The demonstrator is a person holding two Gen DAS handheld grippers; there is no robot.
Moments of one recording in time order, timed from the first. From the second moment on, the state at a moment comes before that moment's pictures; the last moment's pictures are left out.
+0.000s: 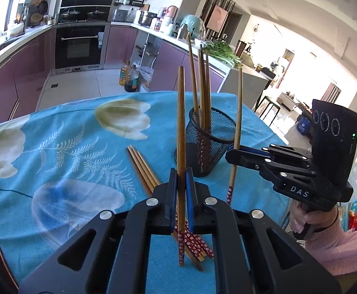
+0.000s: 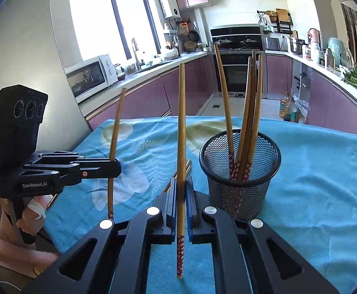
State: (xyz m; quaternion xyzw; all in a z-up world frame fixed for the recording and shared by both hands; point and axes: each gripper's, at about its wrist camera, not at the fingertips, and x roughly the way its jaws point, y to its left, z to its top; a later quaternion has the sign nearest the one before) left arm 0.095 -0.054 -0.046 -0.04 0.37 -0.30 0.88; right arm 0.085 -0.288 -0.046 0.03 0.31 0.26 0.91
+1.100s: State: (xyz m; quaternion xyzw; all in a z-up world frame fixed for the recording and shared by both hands) left arm 0.100 -0.082 -0.012 -0.02 0.32 -0.30 0.90; right arm 0.084 -0.307 -0.008 0.04 0.26 0.25 0.93
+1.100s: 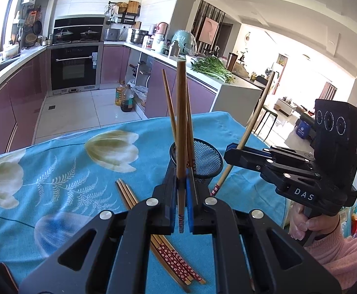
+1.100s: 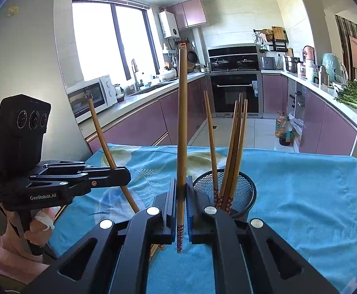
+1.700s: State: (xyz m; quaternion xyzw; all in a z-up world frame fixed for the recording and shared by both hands) left arm 0.102 -0.089 0.023 -0.02 0.28 -0.33 0.90; right arm 0.079 -0.320 0.017 0.03 0.22 0.24 0.95
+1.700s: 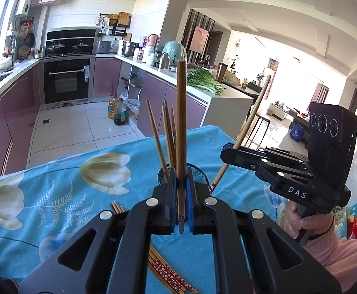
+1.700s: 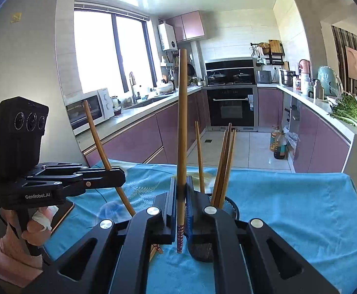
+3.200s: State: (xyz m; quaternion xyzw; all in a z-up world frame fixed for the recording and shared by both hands) left arm 0.132 -0.144 0.026 0.04 0.31 -0.32 0.90; right arm 0.121 -0.318 0.002 0.03 0.25 0.20 0.95
